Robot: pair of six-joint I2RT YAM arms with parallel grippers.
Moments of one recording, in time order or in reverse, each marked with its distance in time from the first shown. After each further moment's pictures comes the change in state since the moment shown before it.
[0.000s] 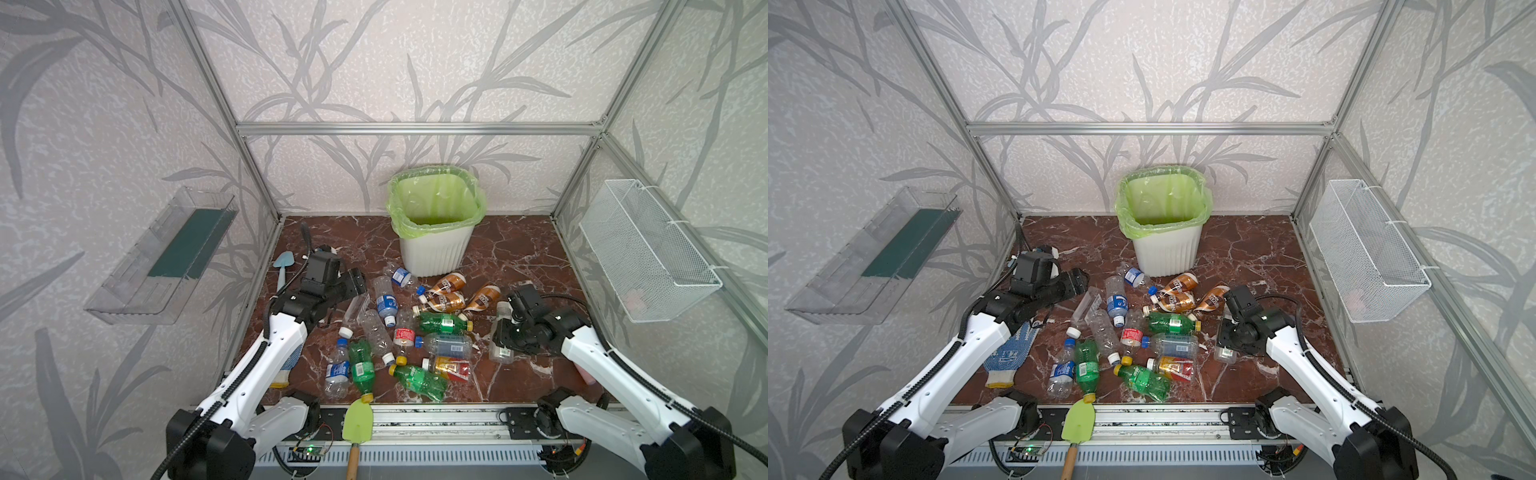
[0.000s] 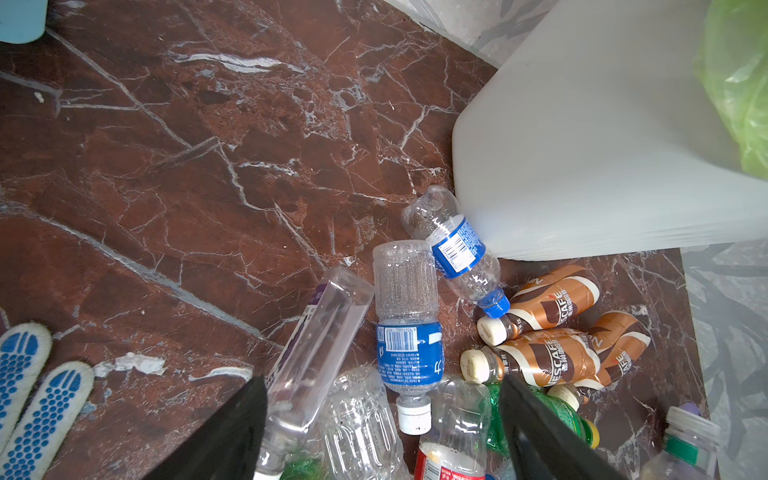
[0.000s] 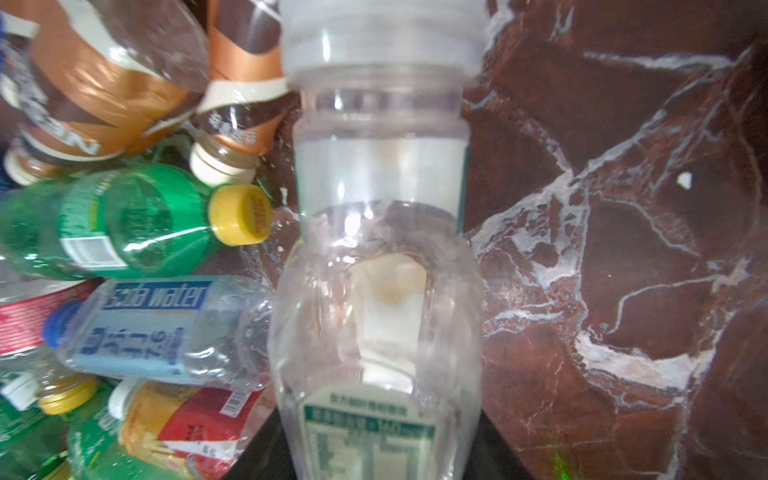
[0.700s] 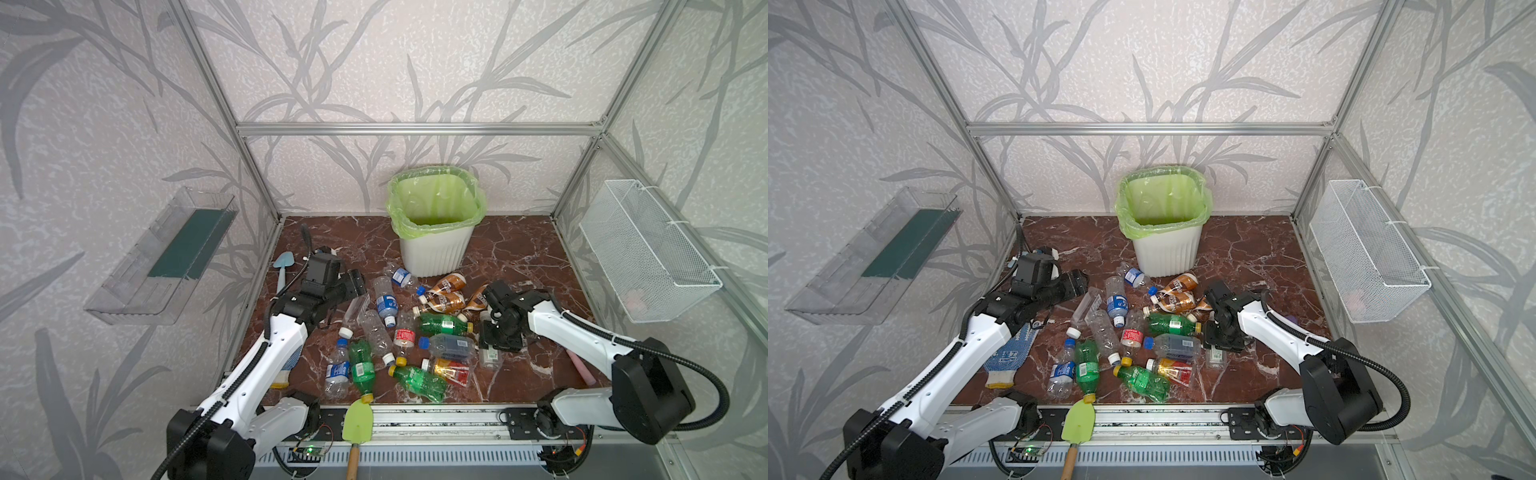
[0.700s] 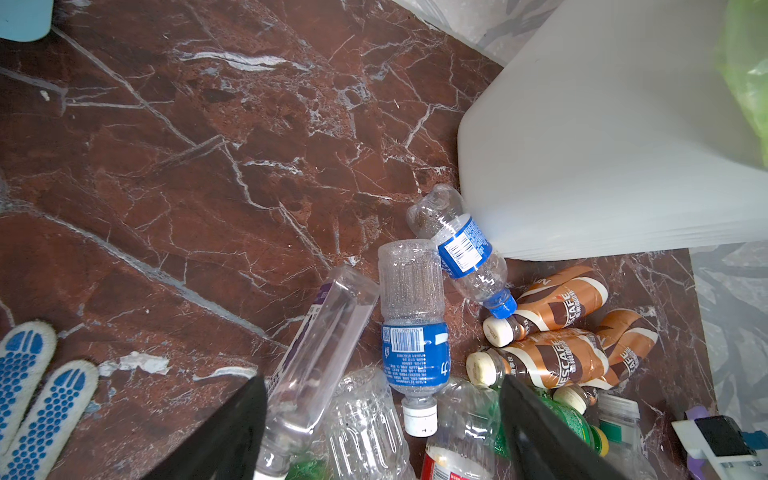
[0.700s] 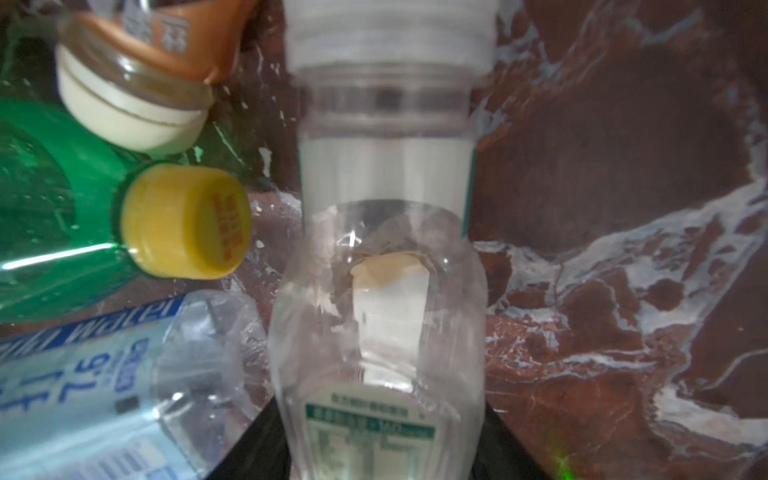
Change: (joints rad) left arm 0.000 0.000 -0.011 0.007 -0.010 0.004; right arm 0.059 0.385 0.055 0.040 -0.032 -0.066
